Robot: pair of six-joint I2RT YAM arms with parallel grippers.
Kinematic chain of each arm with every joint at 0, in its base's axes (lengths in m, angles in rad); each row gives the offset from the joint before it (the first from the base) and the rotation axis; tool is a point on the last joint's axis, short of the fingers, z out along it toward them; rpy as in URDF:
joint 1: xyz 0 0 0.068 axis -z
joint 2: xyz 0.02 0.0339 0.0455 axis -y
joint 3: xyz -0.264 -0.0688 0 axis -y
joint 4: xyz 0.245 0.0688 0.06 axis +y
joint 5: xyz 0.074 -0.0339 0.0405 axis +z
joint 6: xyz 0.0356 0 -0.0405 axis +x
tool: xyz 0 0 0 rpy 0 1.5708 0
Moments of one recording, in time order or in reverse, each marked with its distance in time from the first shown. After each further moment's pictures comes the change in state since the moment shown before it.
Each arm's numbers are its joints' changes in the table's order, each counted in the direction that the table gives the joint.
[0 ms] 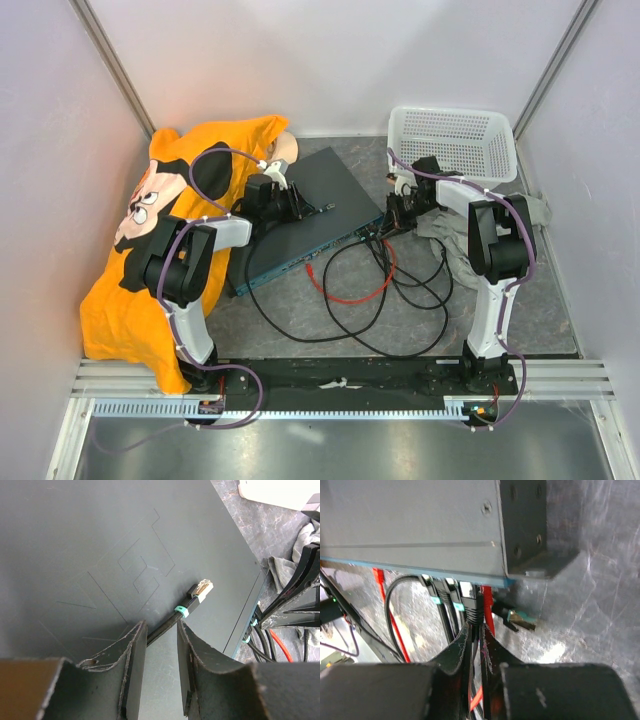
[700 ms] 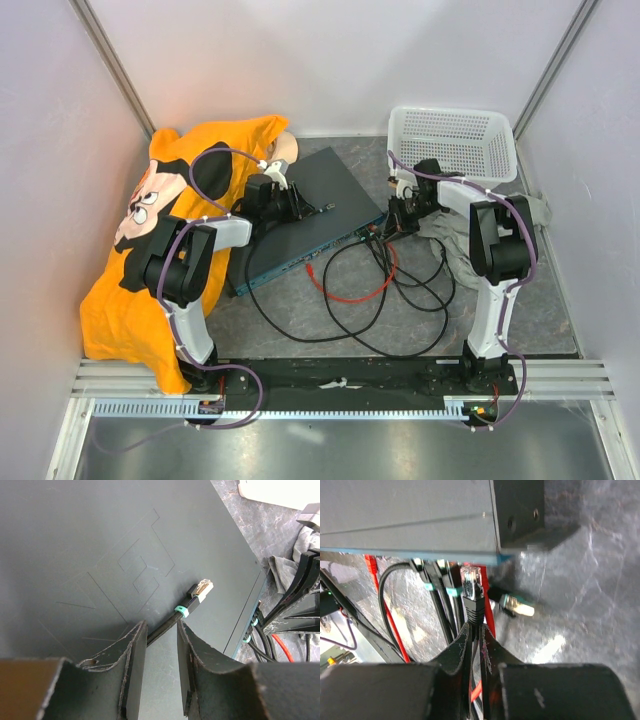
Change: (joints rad) left arm 0.000 0.000 0.000 -0.001 0.000 0.006; right arm 0.006 0.004 -0.013 0.049 -0.004 -0.033
